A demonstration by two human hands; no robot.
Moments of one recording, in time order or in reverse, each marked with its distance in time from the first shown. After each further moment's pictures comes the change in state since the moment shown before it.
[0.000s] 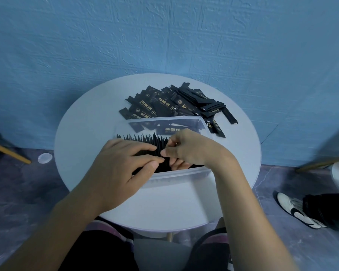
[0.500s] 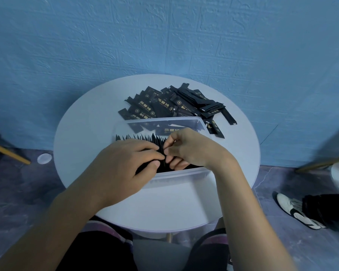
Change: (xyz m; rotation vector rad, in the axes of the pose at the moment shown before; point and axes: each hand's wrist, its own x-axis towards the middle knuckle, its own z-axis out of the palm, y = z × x) left_hand 0.012 0.006 -0.007 -0.016 -0.056 0.034; right_hand -0.003 0.004 -0.002 0.103 0.022 -0.048
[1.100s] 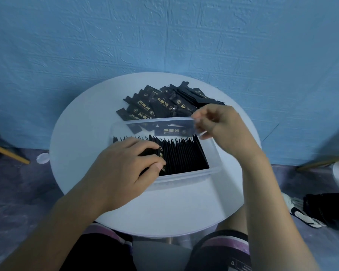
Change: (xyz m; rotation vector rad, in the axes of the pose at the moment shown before) left_hand 0.002 0.004 0.004 0.104 -0.018 -0.033; right_hand -0.001 0.024 -0.054 0.054 0.484 -0.366
